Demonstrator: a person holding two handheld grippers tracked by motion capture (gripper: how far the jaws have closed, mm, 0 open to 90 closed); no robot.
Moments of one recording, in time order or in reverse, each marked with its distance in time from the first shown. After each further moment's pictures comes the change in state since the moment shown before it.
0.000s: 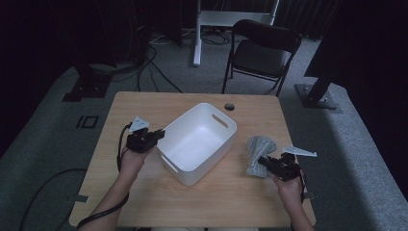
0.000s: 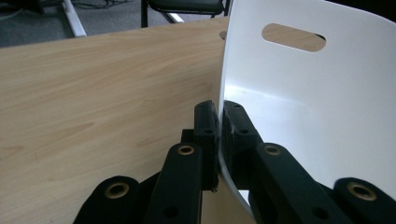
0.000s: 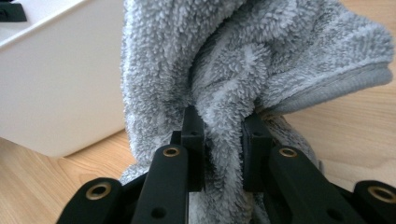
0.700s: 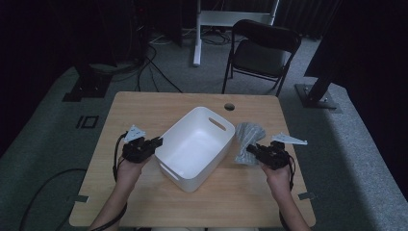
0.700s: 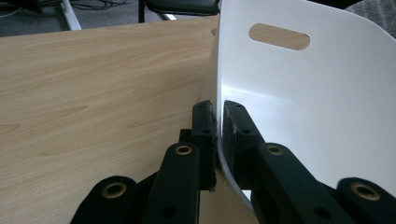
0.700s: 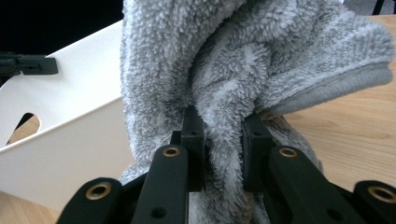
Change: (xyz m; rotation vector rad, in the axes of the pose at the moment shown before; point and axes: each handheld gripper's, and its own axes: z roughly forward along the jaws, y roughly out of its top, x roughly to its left) left arm -0.013 -0.019 -0.022 -0.018 -0.011 -0.001; right arm 0.035 0.039 0.016 -0.072 0.067 -0.054
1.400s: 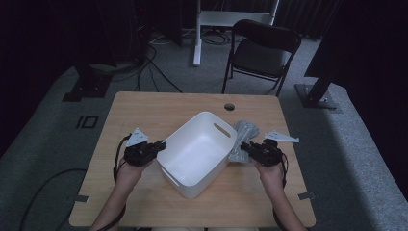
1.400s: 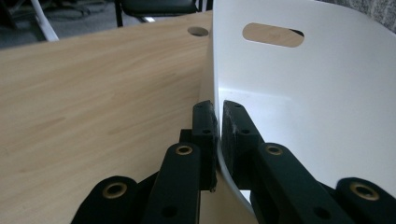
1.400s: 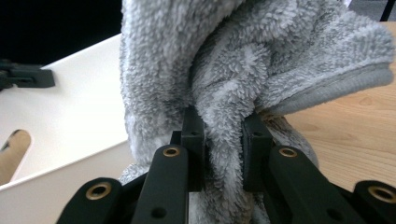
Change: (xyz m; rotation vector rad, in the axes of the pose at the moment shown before) left arm -0.008 -0.004 0.000 -0.012 -0.068 0.084; right arm 0.012 0.005 0.017 -0.006 0.000 -0.021
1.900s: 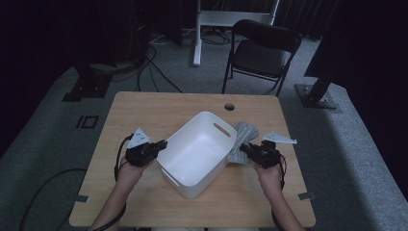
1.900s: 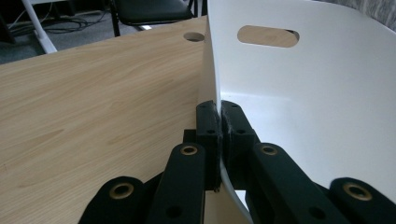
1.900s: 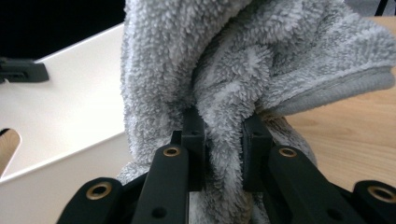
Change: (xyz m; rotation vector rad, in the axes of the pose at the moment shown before) left arm 0.000 -0.001 0.003 -0.017 -0.012 0.048; right arm 0.002 -0.006 0.005 0.017 -0.021 -0.001
